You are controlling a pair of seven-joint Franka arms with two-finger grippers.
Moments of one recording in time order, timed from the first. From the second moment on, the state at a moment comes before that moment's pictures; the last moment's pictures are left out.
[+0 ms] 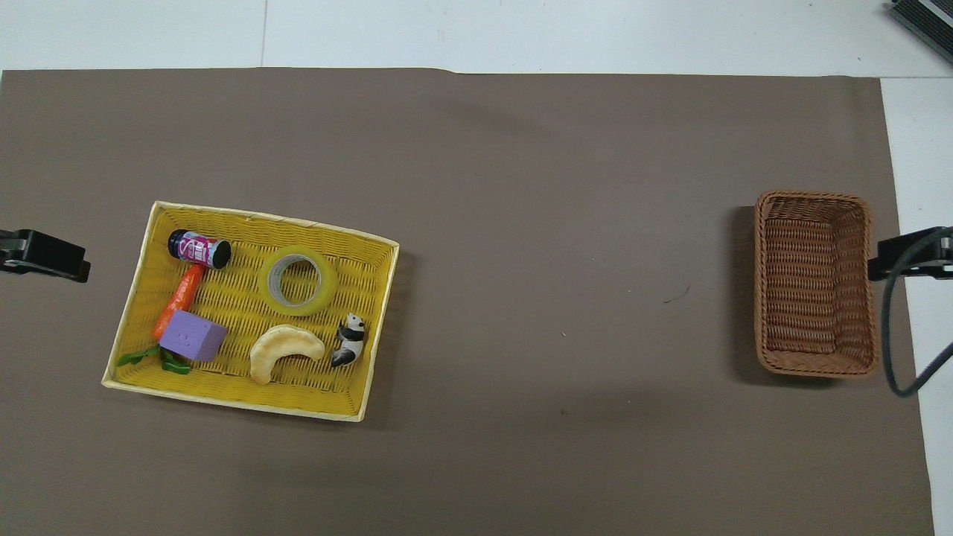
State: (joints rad) left arm 0.05 -0.01 -0.08 -1.53 0.03 1.44 0.09; right arm 0.08 -0.06 -0.13 -1.54 -0.03 1.45 0.11
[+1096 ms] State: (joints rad) left arm 0.05 -0.01 -0.08 -1.53 0.03 1.44 0.14; right arm 0.08 -0.06 -0.13 -1.54 -0.03 1.45 0.10
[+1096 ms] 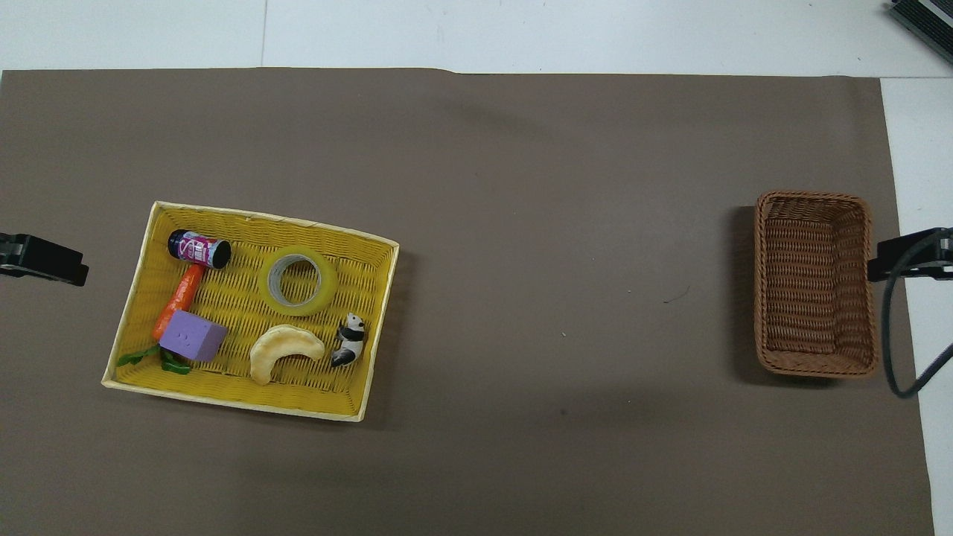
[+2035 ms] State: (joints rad) left arm 0.04 -0.01 -0.09 -1.58 0.03 1.48 0.14; right arm 0.08 -0.06 -0.13 -1.54 -0.03 1.45 0.10
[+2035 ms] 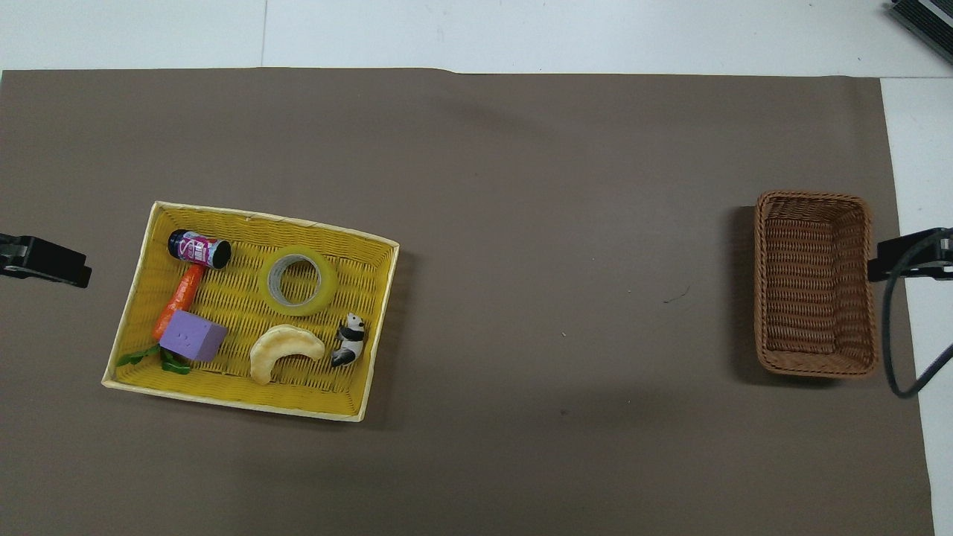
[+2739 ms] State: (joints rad) left arm -0.08 -0.02 -0.11 -1.81 0.03 1.76 -0.07; right arm 0.08 -0.06 -0.13 -1.54 -0.03 1.45 0.10
